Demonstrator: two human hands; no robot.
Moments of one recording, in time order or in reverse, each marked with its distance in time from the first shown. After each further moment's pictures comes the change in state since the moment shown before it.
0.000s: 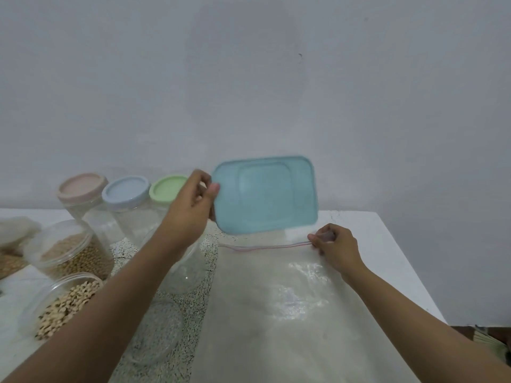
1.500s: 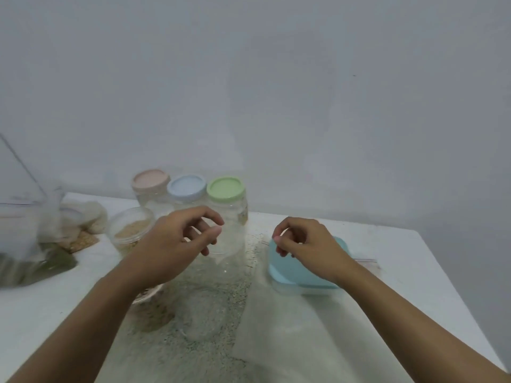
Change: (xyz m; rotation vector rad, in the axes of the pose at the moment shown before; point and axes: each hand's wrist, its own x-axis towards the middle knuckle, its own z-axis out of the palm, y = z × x) left_hand -0.088 0.024 -0.111 0.372 -0.118 -0.025; right_hand -0.101 -0.134 0.064 -0.129 -0.535 -0.413
